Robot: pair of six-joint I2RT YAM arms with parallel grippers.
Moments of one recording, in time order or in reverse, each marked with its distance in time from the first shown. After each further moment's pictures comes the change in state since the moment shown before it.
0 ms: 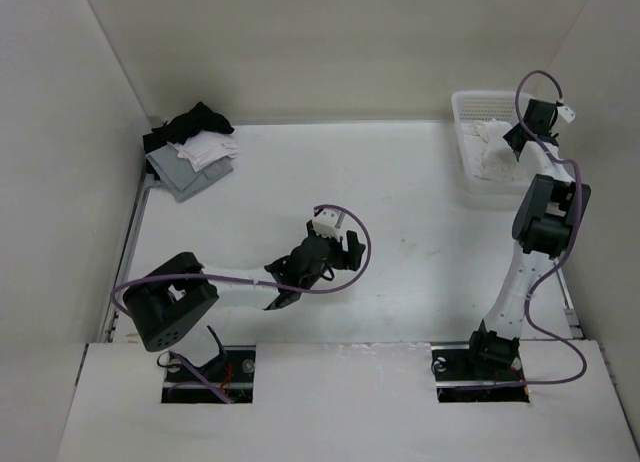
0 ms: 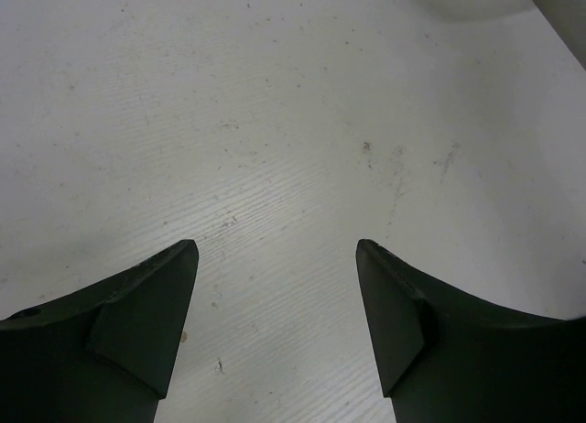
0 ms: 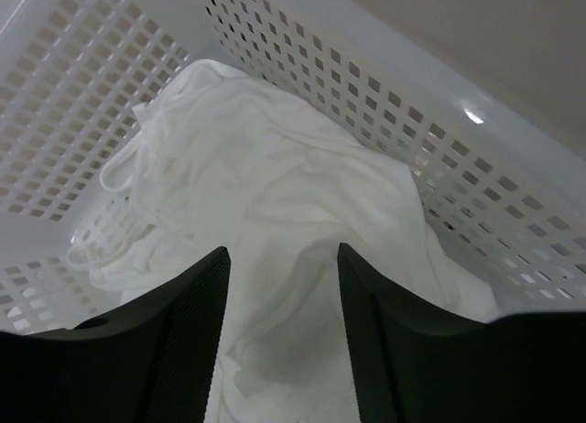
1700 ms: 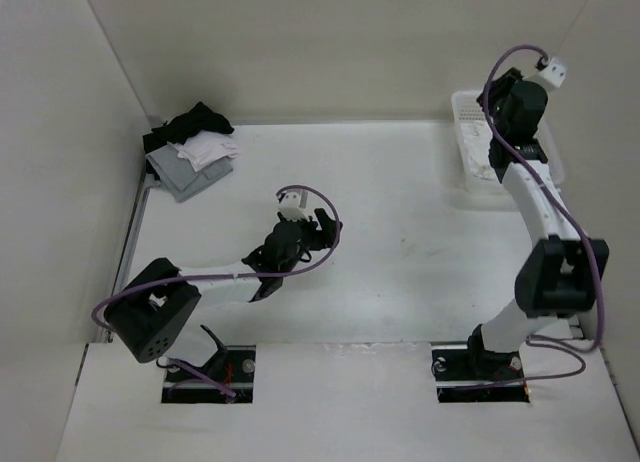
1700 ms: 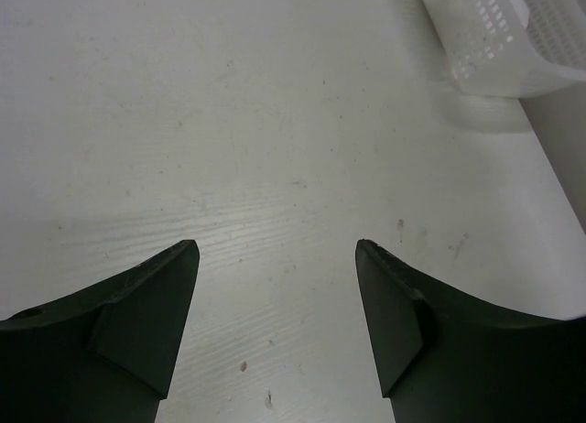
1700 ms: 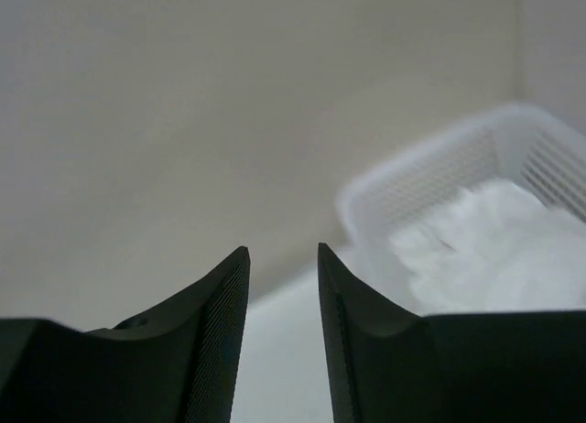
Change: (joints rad) left arm 0.199 -0.107 -0.056 0.011 0.054 -0.143; right arm 0.286 -0.665 -0.406 0.390 -0.058 -0.080
